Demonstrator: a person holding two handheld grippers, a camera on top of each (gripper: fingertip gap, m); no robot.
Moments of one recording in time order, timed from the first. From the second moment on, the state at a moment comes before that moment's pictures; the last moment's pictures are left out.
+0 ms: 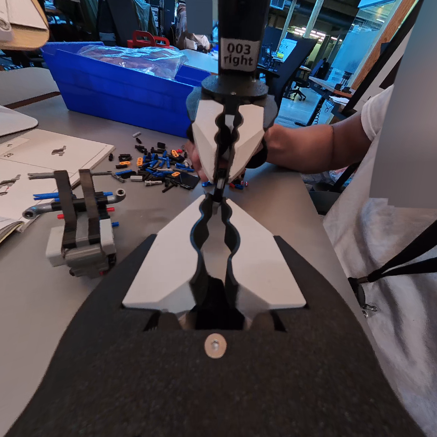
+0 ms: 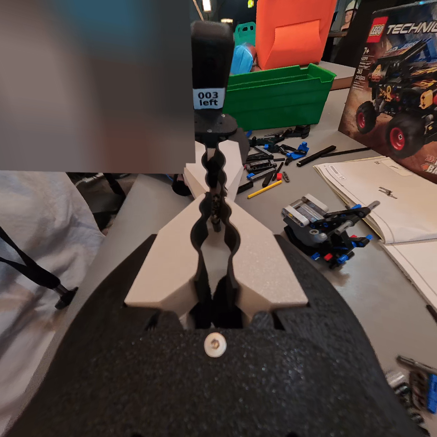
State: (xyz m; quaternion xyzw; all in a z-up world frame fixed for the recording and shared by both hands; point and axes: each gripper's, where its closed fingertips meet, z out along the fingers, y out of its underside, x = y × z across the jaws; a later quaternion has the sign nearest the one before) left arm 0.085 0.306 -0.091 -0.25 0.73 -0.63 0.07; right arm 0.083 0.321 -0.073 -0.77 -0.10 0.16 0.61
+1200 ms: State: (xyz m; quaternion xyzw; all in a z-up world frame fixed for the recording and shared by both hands) left arm 0.076 0.293 -0.108 -0.22 0.78 -0.58 0.08; right arm 0.074 0.310 -0.090 -0.82 -0.19 0.02 0.54
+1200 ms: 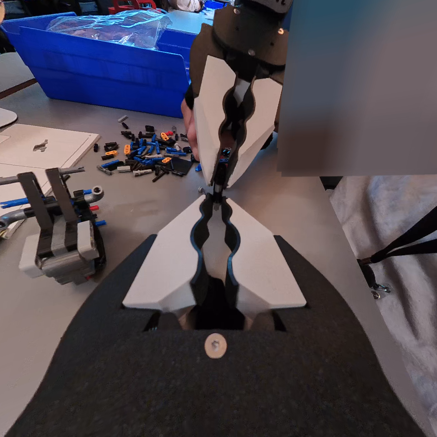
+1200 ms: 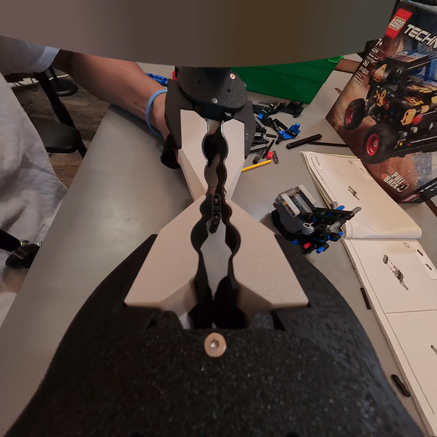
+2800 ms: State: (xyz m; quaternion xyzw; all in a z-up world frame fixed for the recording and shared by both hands) left arm 0.065 0.288 -0.115 -0.19 0.80 -0.56 0.07; right arm 0.061 0.307 -0.096 -0.81 -0.19 0.08 0.55
